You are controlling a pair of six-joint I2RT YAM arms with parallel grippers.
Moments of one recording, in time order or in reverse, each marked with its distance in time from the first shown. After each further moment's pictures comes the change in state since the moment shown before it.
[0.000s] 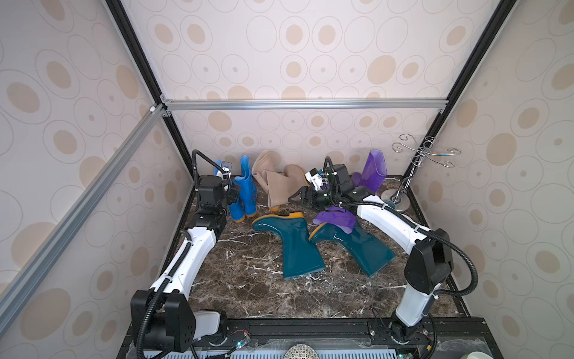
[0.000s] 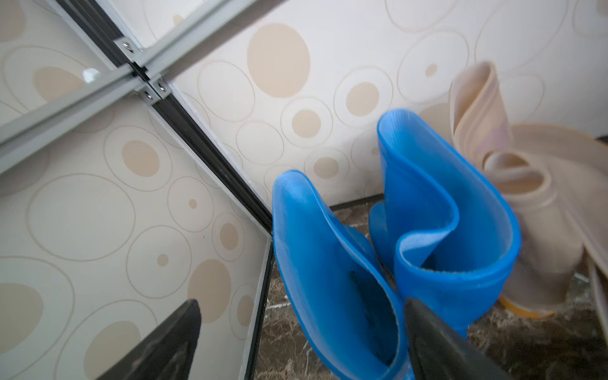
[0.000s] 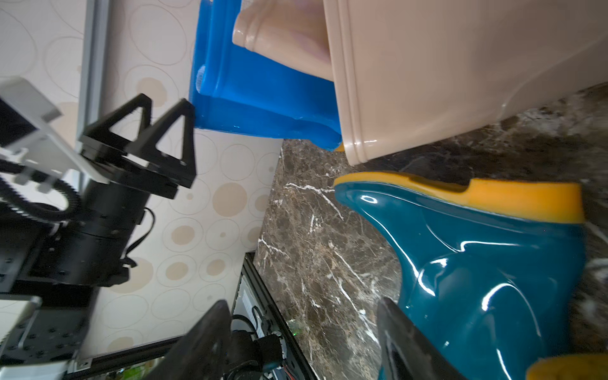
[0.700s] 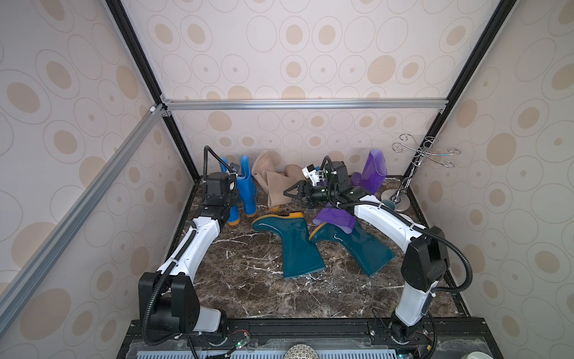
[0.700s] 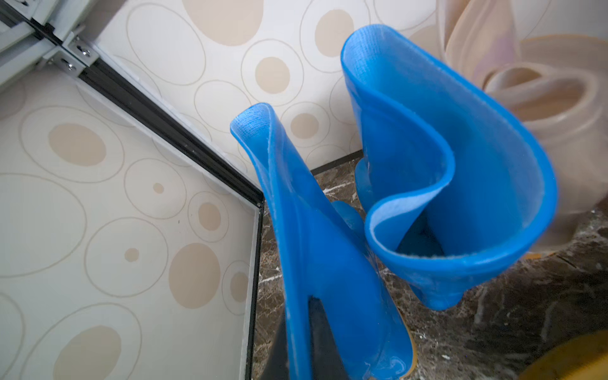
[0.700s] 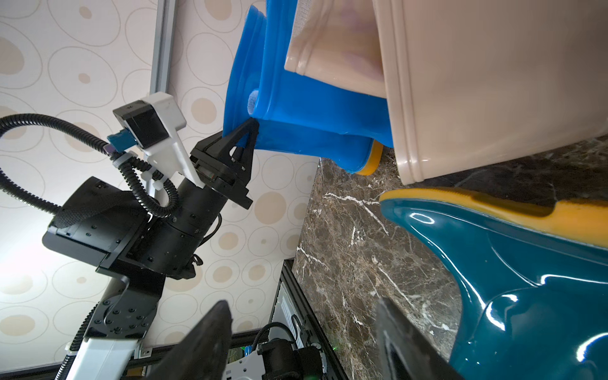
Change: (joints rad) left arm -0.006 0.122 0.051 -0.095 0.016 0.081; right arm 0.006 0.047 0.005 0.212 -0.113 0.196
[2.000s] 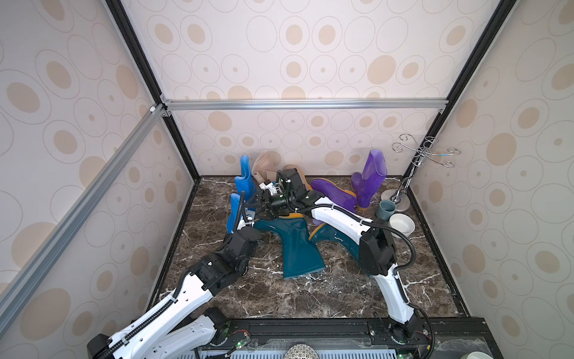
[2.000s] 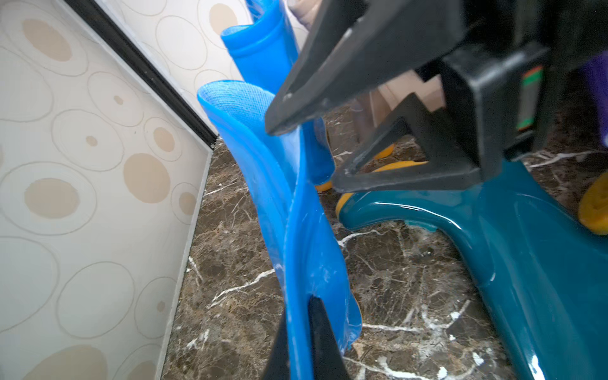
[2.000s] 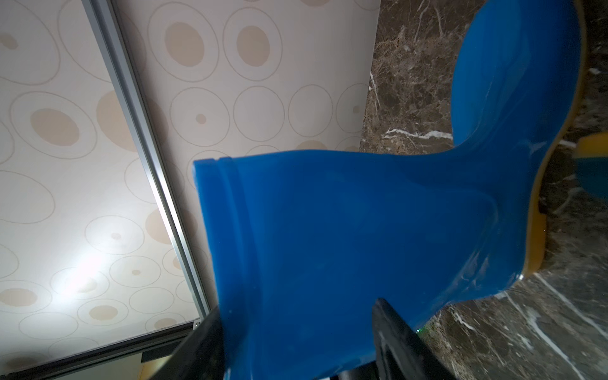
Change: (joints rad) left arm -0.603 -0.544 -0.290 -0.525 -0.460 -0.558; right arm 0.214 0.397 0.414 0.042 -0.129 0.346
